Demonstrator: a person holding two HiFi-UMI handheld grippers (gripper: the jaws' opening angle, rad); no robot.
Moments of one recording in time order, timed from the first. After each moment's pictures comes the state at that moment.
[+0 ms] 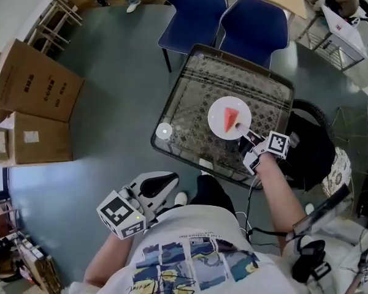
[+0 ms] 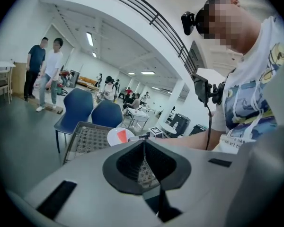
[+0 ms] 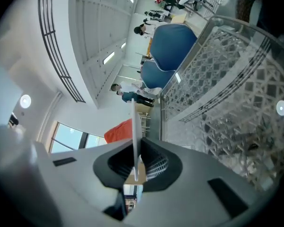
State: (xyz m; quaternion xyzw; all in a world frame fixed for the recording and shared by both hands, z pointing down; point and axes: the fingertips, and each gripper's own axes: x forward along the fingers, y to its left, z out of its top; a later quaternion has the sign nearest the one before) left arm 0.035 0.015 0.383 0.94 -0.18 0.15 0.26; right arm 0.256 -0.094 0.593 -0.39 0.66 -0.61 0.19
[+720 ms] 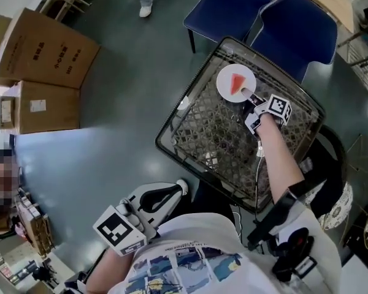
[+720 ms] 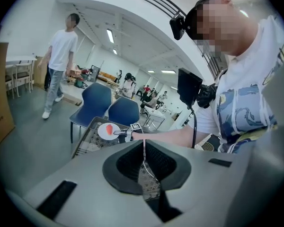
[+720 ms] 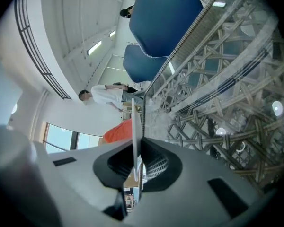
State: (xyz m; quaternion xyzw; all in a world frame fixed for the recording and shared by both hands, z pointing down) left arm 0.053 -0.072 0.396 0.89 -0.28 0.17 0.32; right arm 0.240 -0.333 0.727 -0.37 0.64 -0.66 0.14
